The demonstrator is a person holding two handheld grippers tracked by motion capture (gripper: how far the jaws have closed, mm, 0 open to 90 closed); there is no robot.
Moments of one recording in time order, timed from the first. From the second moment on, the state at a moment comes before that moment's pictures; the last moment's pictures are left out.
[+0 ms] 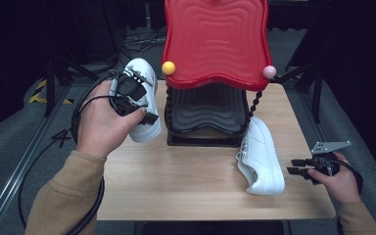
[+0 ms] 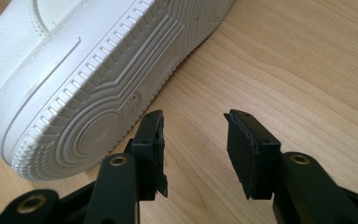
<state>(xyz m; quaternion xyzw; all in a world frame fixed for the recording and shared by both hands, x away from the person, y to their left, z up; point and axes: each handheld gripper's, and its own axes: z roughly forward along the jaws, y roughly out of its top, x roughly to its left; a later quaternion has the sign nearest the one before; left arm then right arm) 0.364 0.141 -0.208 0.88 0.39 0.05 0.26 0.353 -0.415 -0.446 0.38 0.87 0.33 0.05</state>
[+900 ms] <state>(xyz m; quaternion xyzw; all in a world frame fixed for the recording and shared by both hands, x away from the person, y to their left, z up) 0.379 0.125 -0.125 0.89 0.35 0.11 0.27 0.350 -0.414 -0.446 0.37 0.87 0.33 0.04</state>
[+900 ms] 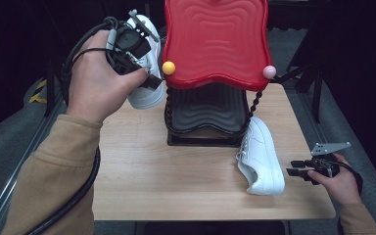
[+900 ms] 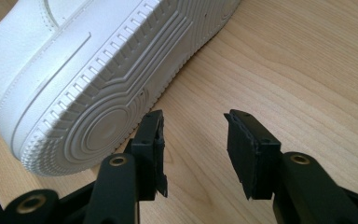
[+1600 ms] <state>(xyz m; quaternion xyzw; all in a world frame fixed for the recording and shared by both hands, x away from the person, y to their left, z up) 0.406 0.073 -0.084 0.90 0.30 0.15 0.27 0.341 -0.426 -0.447 0.38 0.86 0.33 0.04</state>
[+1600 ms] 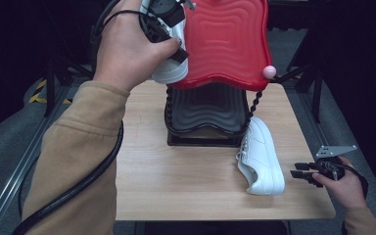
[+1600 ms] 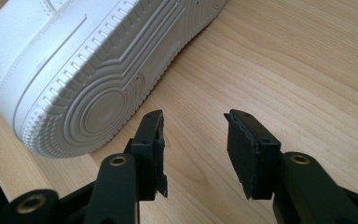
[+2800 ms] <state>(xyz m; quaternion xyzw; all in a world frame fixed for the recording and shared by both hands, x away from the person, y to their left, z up) 0.453 0.012 -0.100 0.92 0.23 0.17 0.27 0.326 -0.430 -0.458 0.39 0.87 0.31 0.03</state>
